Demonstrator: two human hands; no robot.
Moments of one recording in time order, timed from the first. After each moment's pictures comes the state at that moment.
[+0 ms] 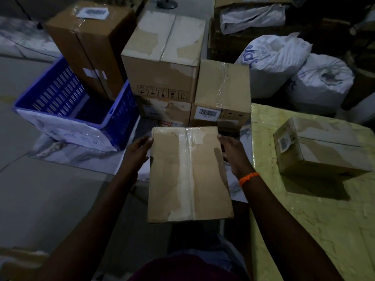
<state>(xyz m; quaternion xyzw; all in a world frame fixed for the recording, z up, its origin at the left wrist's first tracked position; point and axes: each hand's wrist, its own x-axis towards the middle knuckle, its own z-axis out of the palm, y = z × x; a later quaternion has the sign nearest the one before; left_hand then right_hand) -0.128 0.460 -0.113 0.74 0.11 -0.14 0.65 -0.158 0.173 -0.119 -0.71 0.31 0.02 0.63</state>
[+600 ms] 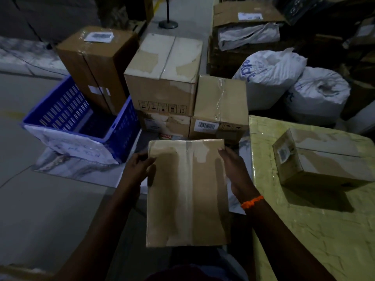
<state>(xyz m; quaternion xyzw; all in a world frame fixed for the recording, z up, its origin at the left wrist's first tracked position) -0.152 0.454 -0.080 0.71 0.10 -0.15 0.68 -0.185 0.187 -0.093 -0.71 0.25 -0.02 0.66</state>
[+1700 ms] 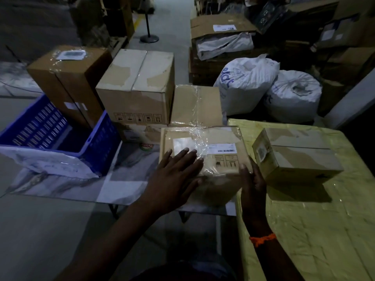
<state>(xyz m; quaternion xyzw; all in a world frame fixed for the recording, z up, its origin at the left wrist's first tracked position) -0.189 0.346 -0.047 0.88 -0.44 0.09 0.15 -0.281 0.128 -0.081 -0.69 0.27 -0.26 0.62</state>
